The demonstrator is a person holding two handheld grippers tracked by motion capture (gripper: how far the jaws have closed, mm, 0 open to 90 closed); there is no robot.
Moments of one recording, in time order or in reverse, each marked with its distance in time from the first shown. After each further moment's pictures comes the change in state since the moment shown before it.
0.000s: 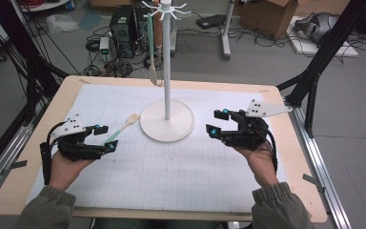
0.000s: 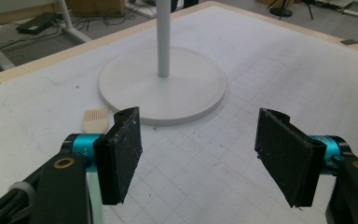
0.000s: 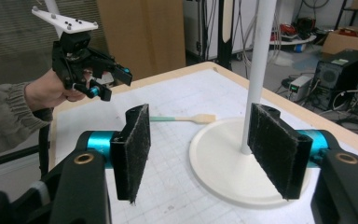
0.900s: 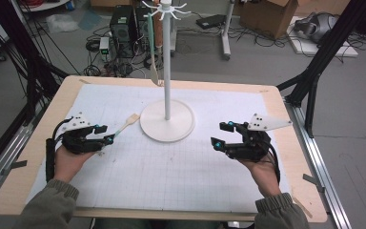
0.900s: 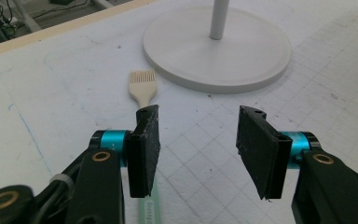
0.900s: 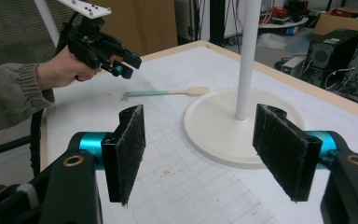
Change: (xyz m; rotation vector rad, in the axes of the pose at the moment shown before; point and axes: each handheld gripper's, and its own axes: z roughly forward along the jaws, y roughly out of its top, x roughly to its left) left arm 0.036 -0.026 0.024 0.098 0.110 -0.026; right arm 0.001 -0.035 -0.009 0.049 -0.034 0.019
